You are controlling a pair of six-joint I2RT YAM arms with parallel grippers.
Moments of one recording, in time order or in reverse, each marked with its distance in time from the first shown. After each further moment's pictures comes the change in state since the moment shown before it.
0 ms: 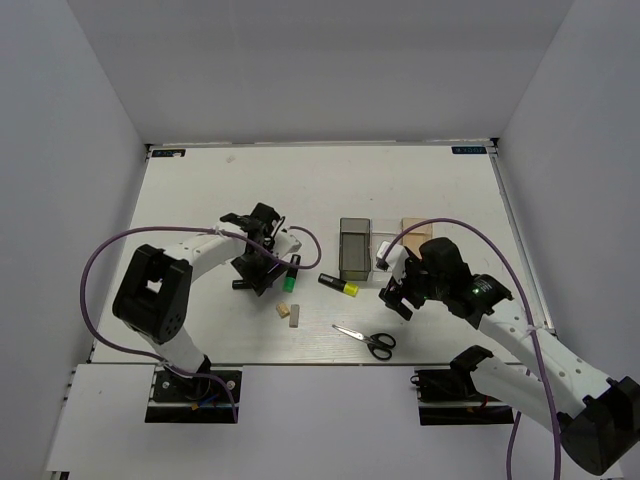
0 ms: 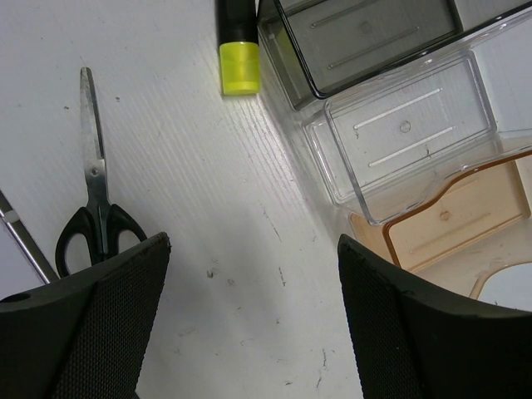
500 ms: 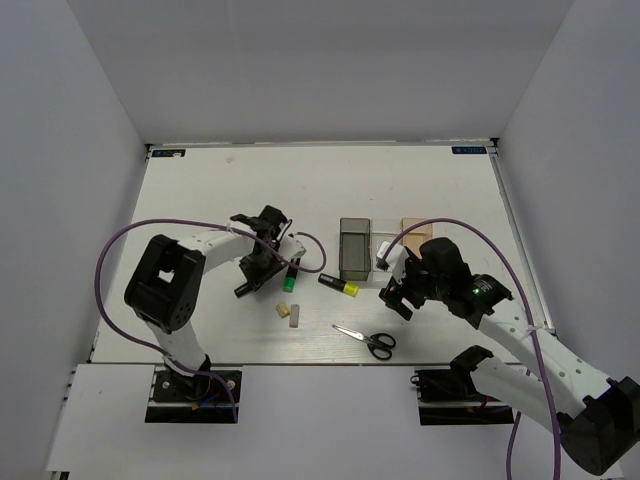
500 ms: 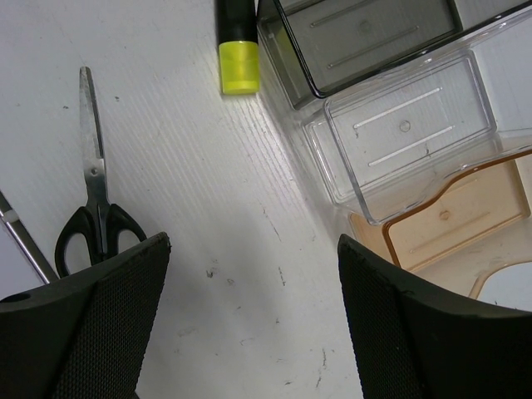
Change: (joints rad) left arm -0.012 0.089 0.014 0.049 -0.056 0.086; right arm -0.001 -0.002 0.000 0.000 0.000 -0.002
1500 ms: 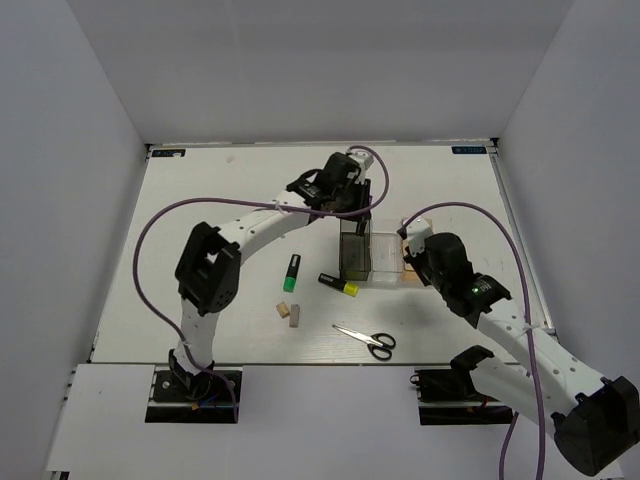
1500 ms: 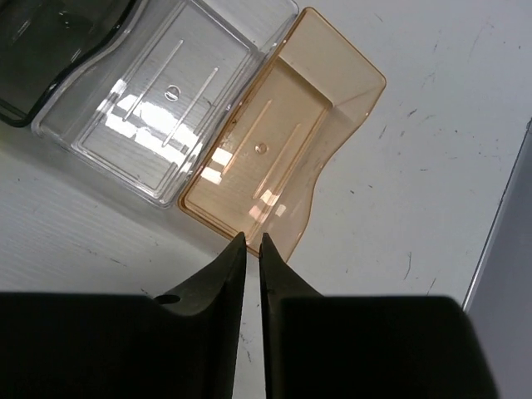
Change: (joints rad) left arm -0.251 0.254 0.673 0.348 0.139 -0.843; right arm -0.055 0.012 -0.036 0.201 0.516 0.181
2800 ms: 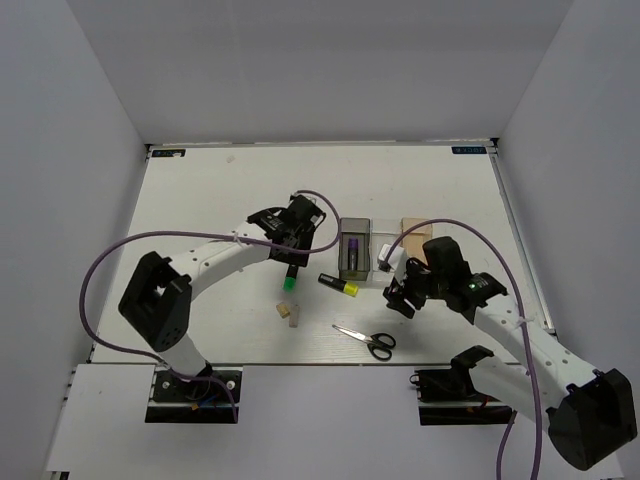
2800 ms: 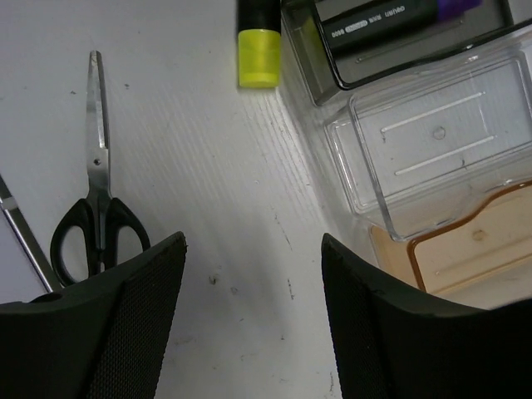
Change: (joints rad) left arm -0.007 -0.379 -0.488 -0.289 -0.418 -0.023; right arm -0.046 0.036 -0.019 -0.146 -0.655 -0.261
